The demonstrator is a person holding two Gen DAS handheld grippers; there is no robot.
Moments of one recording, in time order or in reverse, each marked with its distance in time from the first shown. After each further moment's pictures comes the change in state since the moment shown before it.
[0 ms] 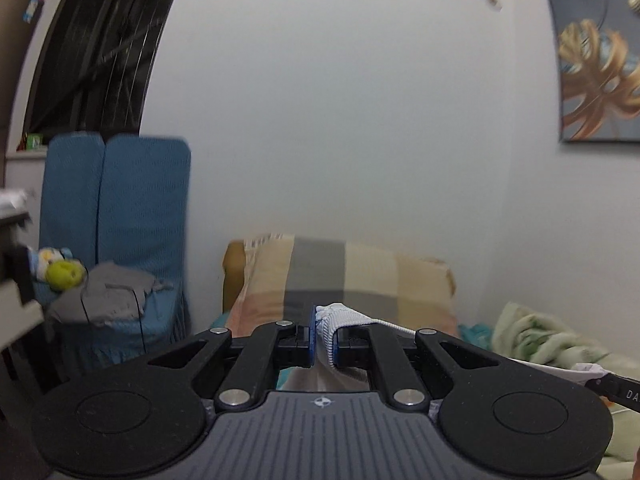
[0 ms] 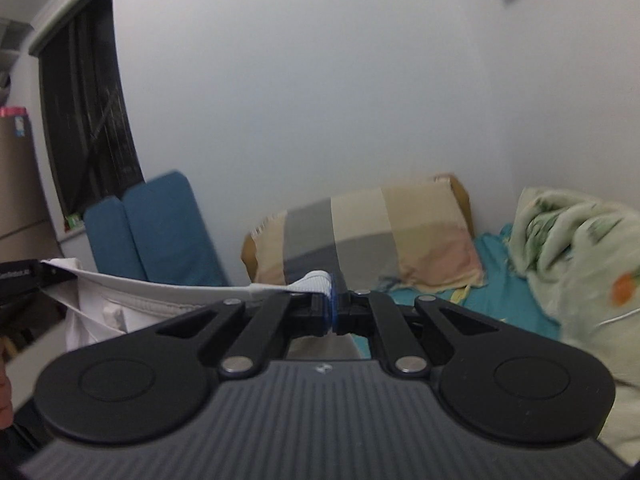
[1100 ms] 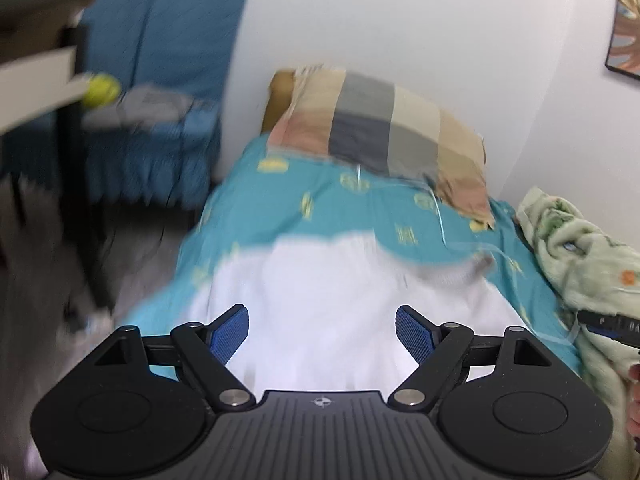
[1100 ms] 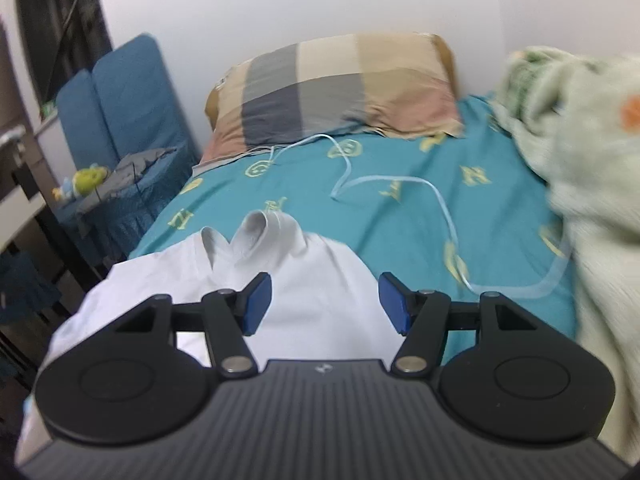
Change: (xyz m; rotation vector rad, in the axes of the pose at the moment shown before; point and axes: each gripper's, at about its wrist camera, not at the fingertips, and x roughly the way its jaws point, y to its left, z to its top) left arm -0.119 0.092 -0.167 -0.164 0.380 0.007; right arm -0.009 -0.081 -0.116 0.002 0.348 -0.040
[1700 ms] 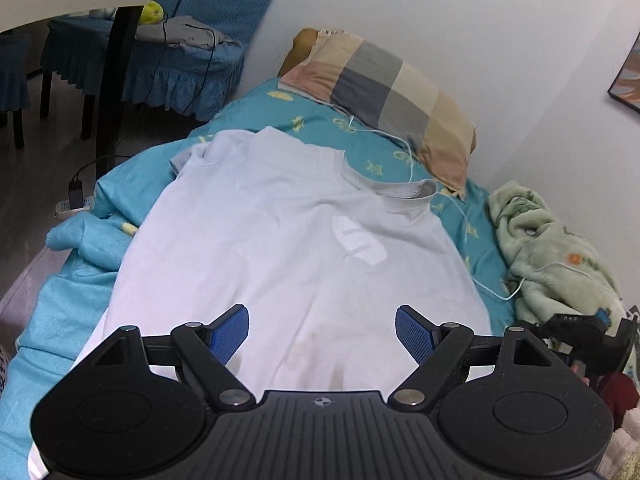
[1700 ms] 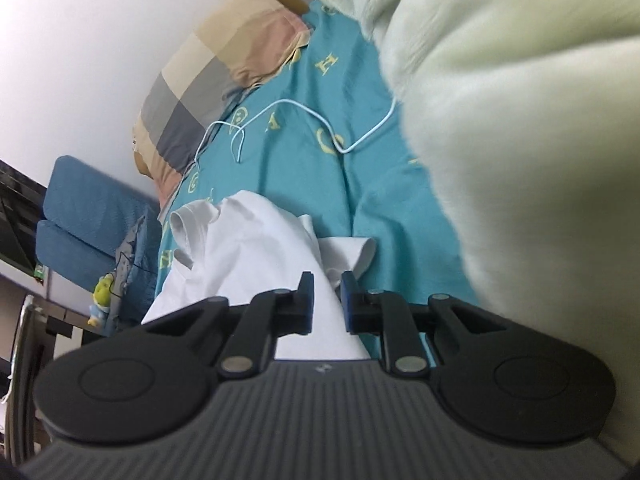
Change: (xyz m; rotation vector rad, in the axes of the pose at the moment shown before) left arm -0.102 -0.049 -0.111 -0.197 0.080 -0.038; right arm -0.029 -0.113 -0.070 0.634 0.144 0.023
